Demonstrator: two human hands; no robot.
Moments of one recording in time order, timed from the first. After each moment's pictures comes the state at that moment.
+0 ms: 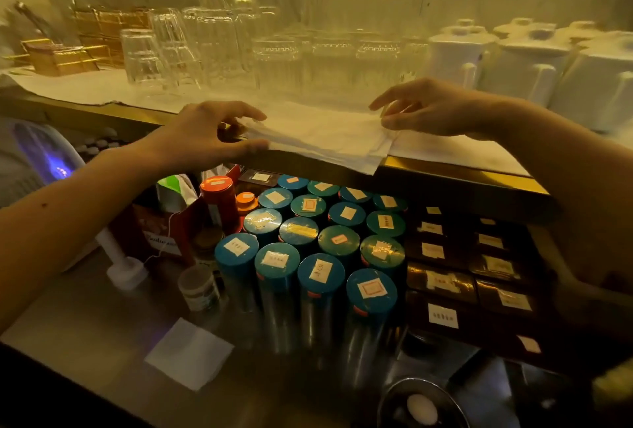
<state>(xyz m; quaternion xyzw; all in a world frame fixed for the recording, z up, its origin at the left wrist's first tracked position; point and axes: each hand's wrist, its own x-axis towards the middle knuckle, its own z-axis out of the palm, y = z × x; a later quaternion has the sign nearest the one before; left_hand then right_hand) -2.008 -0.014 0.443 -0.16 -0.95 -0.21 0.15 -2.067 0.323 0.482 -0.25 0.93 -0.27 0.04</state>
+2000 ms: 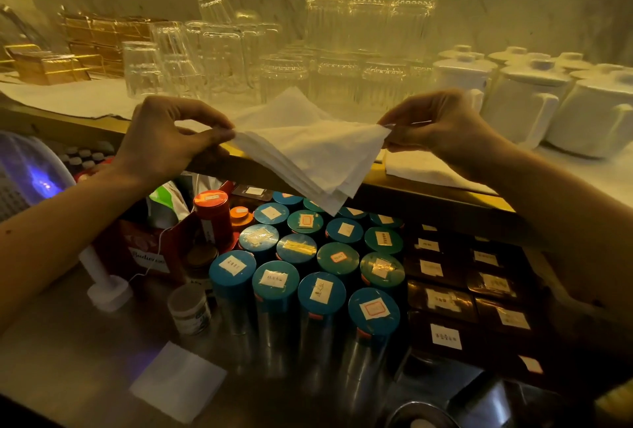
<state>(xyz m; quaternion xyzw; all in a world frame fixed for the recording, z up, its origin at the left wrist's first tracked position) -2.001 -0.042 0.441 -0.15 -0.85 -0.40 0.29 -2.036 0.294 0.474 -0.27 0.82 -0.50 -0.07</state>
